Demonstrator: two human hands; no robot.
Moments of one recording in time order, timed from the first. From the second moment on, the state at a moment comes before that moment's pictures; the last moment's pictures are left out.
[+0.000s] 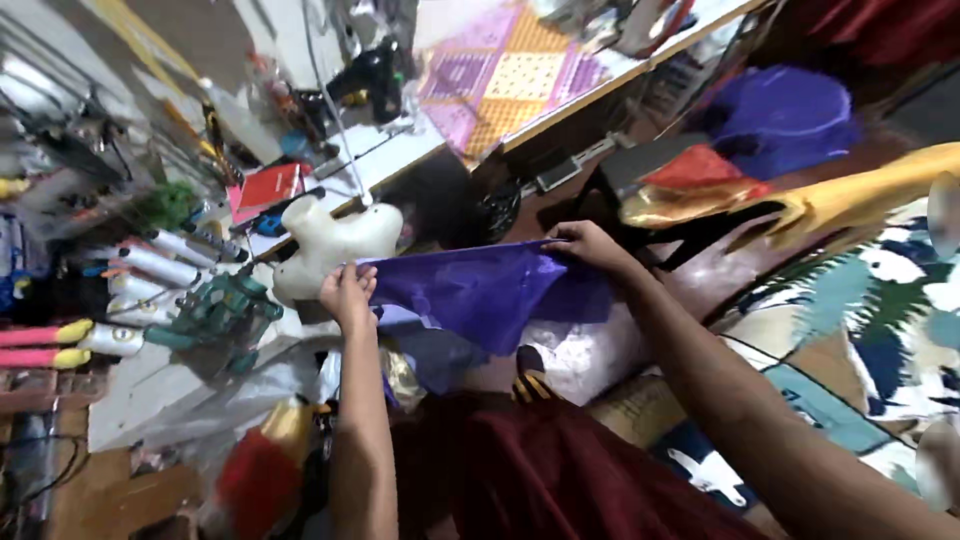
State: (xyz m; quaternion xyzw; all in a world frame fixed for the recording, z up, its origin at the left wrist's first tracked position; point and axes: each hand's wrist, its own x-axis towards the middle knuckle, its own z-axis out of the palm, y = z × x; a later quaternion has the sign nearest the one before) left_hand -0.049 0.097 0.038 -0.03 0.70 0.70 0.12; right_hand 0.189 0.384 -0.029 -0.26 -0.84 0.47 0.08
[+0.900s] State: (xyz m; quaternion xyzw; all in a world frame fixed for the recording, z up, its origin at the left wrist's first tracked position) left_hand -0.291 0.755 0.019 0.07 0.72 0.69 -0.03; right_hand 0.035 0.800 -0.055 -0.32 -0.79 0.52 0.10
